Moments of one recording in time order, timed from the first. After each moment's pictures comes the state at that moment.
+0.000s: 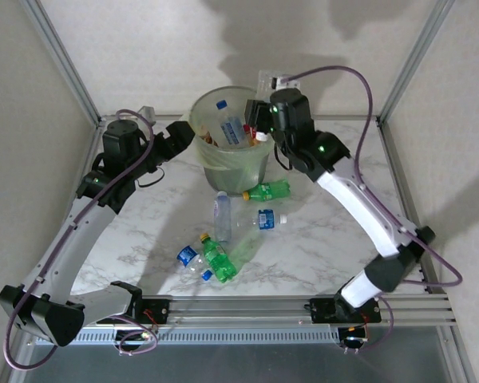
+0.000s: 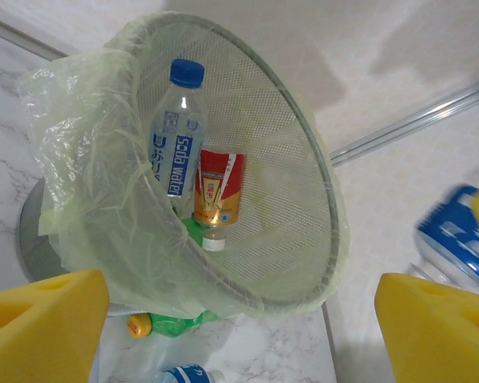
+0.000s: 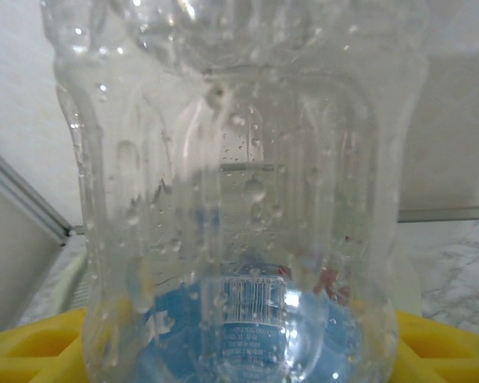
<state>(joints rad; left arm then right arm) -0.29 1.17 1.26 -0.40 0.22 -0.82 0.72 1.61 1.85 -0.59 0.41 0.41</state>
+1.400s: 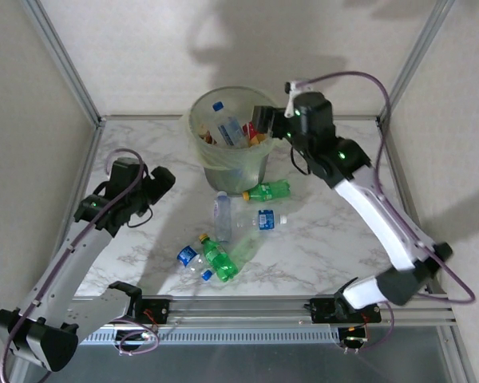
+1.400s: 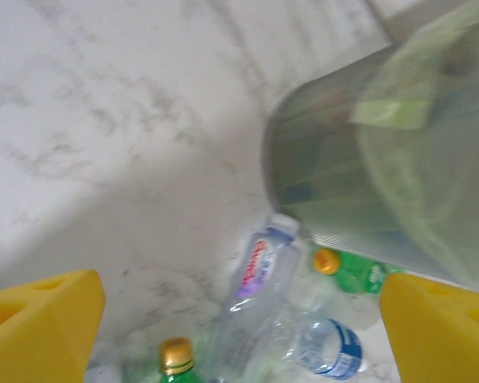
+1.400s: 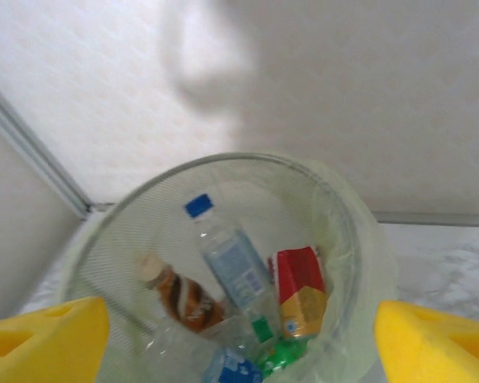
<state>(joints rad) -0.27 0.99 0.99 -0.82 -0.05 -1.03 0.67 1.38 1.64 -0.54 0.23 0.35</state>
